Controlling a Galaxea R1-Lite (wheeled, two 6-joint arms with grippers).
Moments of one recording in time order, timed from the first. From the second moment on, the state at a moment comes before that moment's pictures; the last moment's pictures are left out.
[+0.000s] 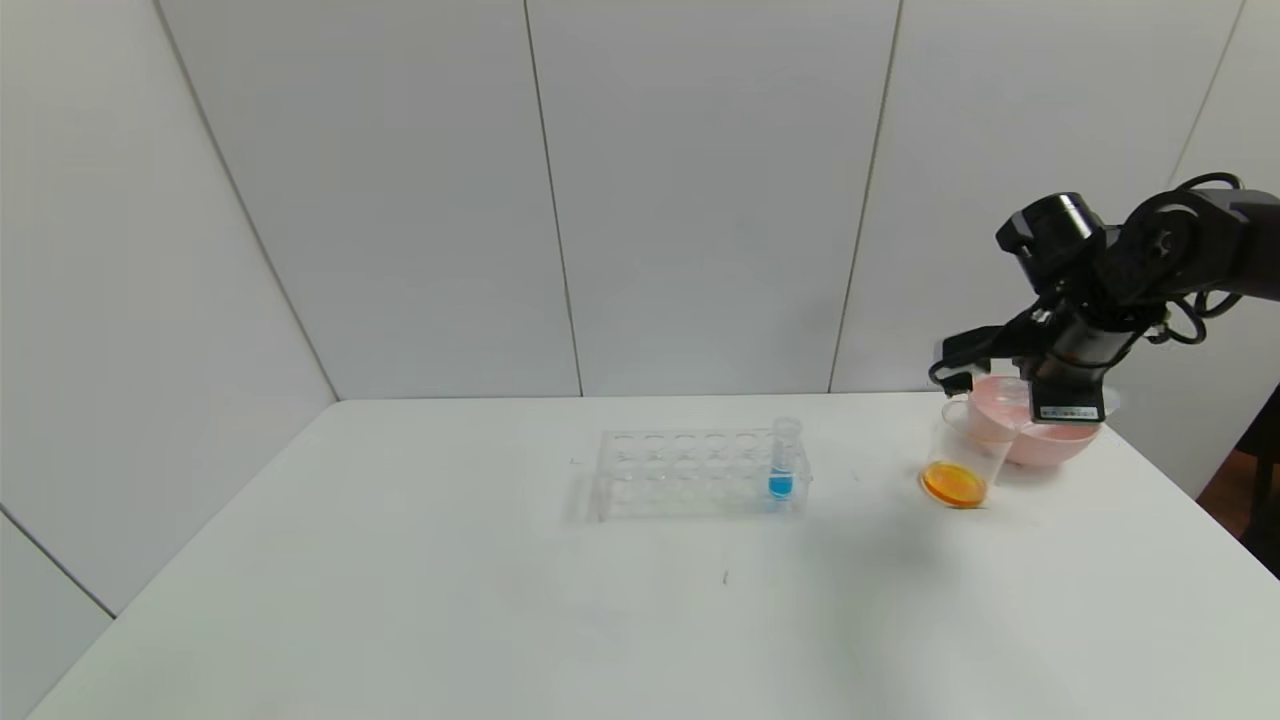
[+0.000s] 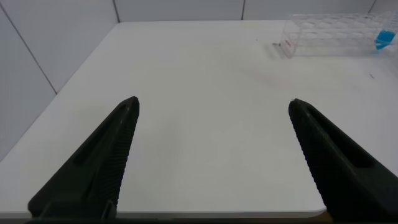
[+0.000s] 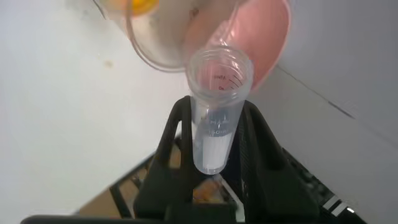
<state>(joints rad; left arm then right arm) 0.00 0.00 0.00 0.02 0.00 -0.02 0.11 2.15 -2.00 0.83 -0.39 -1.21</state>
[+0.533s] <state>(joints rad) 0.00 0.00 0.00 0.02 0.00 -0.02 -0.01 2.08 -1.95 0.71 0.36 -0.66</state>
